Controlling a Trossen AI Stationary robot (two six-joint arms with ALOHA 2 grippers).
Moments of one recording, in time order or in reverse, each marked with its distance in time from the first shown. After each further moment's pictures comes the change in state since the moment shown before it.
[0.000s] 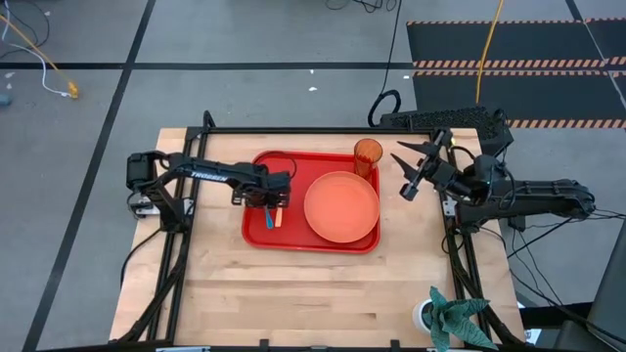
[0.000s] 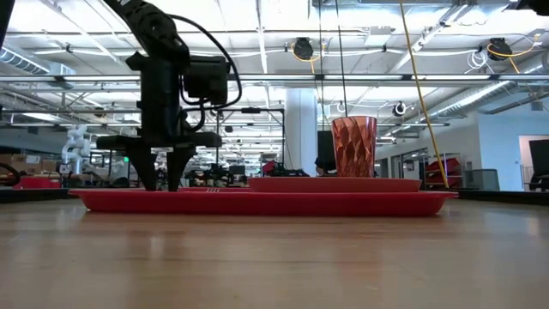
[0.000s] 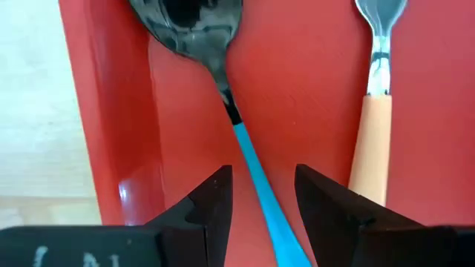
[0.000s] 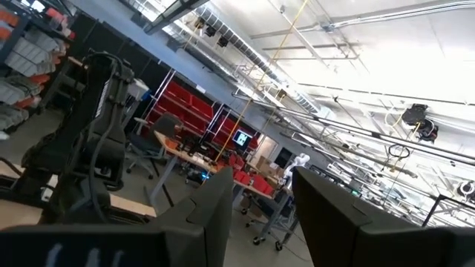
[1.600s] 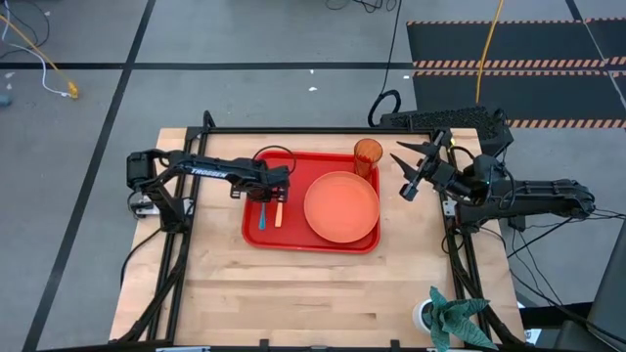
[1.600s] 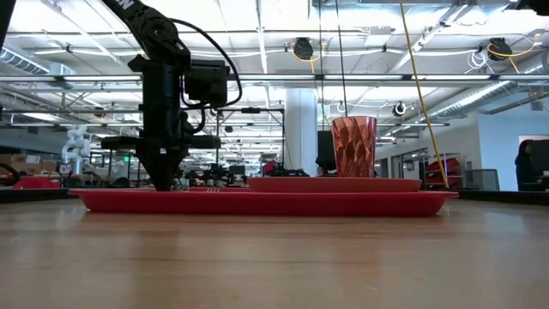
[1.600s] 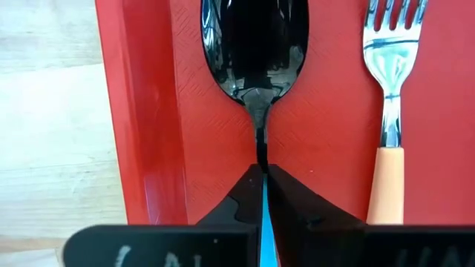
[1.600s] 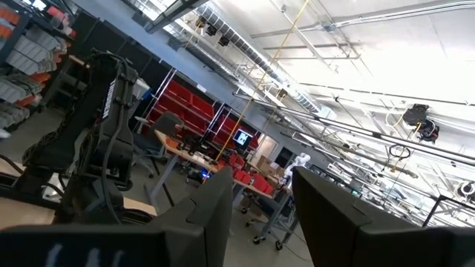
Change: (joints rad) left arm 0.046 0.000 0.001 -0.005 -0.064 0.072; right arm 0.000 0.000 0.000 -0.002 -0.001 -0.003
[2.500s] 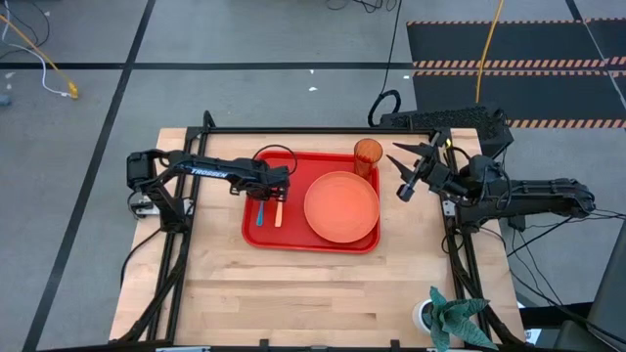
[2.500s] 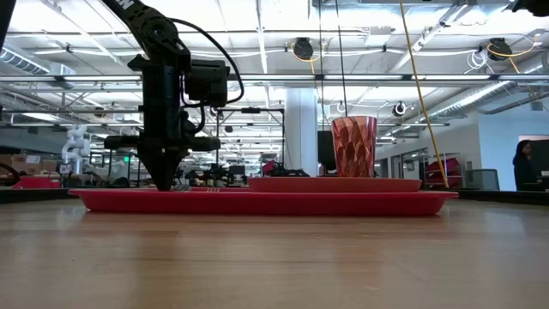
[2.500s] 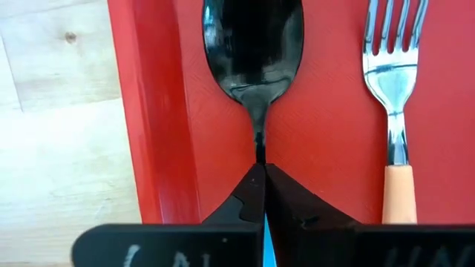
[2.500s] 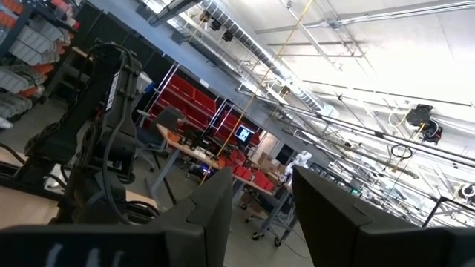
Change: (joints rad) left arm -0.001 0.000 0.000 -0.001 -0.072 0.059; right arm 0.000 0.030 0.000 0.009 0.000 -0.015
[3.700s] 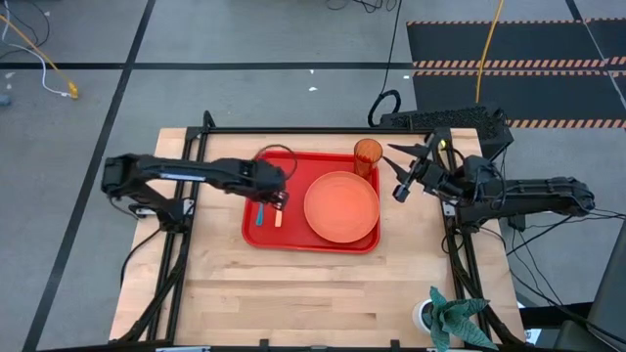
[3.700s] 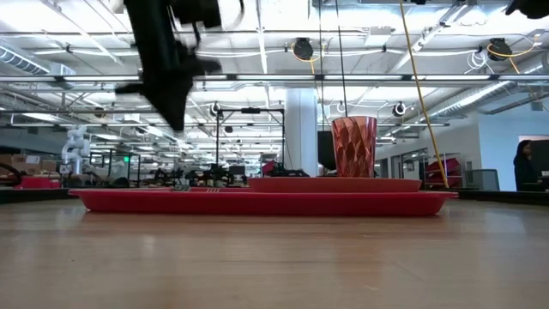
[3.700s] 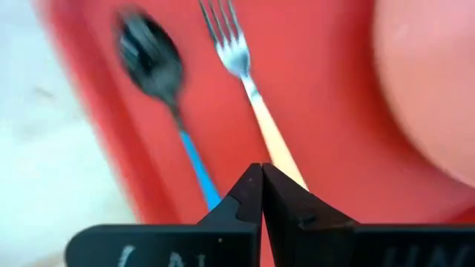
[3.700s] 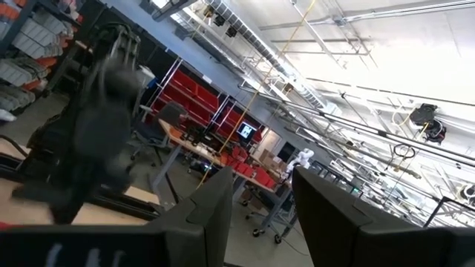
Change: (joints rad) left arm -0.138 -0.191 0.115 -0.119 -0.003 0.184; right arm 0.000 0.044 0.000 0.025 0.000 -0.008
